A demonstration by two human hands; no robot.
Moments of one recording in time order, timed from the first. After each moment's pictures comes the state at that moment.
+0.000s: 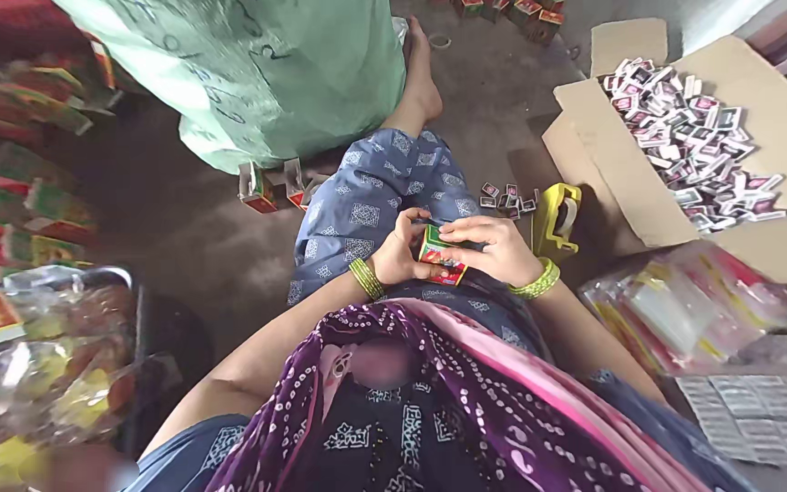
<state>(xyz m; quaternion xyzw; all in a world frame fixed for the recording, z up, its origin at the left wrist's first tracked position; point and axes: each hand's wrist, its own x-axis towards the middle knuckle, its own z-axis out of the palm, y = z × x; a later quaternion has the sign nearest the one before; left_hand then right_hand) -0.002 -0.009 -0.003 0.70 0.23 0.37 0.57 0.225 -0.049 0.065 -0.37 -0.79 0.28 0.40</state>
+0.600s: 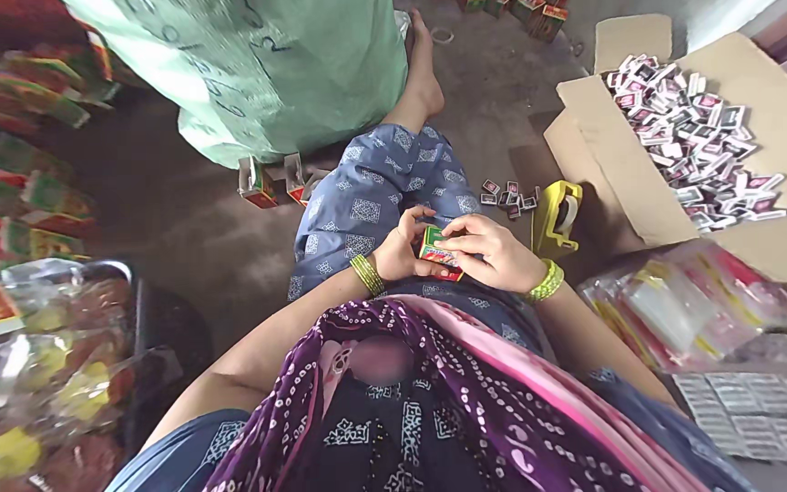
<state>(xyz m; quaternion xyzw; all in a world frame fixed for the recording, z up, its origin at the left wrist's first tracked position) -0.001 -0.009 -0.005 0.71 0.21 0.36 0.56 0.228 -0.054 0.068 -0.34 -0.86 0.22 0.30</state>
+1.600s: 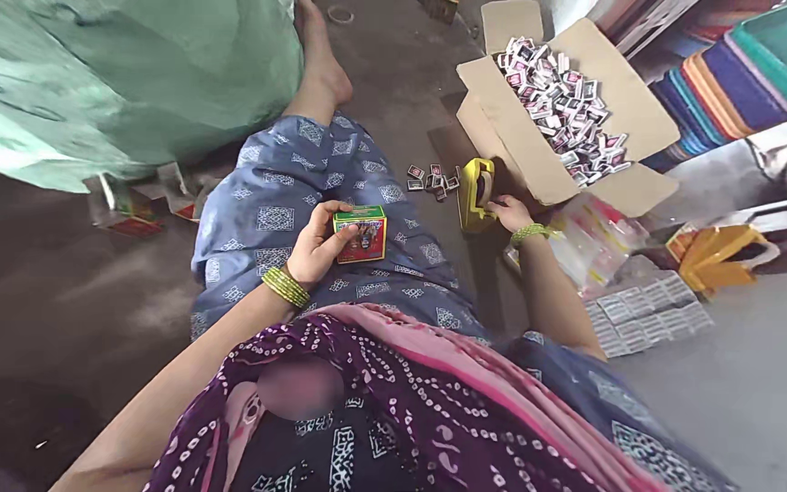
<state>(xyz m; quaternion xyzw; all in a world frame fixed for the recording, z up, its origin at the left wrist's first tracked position) 0.000 -0.006 -0.004 0.65 0.30 0.38 0.58 0.458 -0.067 -0.017 -0.87 -0.37 0.27 0.21</state>
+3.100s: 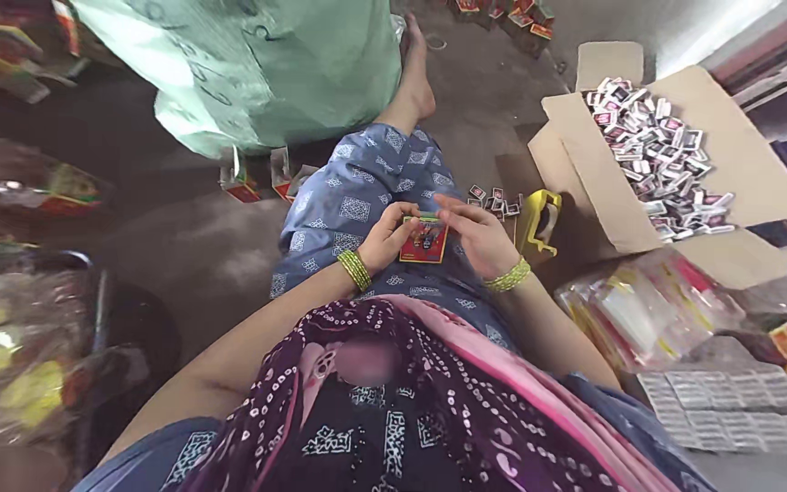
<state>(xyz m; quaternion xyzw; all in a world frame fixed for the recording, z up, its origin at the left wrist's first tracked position) 0.000 -0.004 -0.002 0.67 0.33 0.40 0.54 0.204 -0.044 0.072 -0.51 -0.45 0.56 0.47</state>
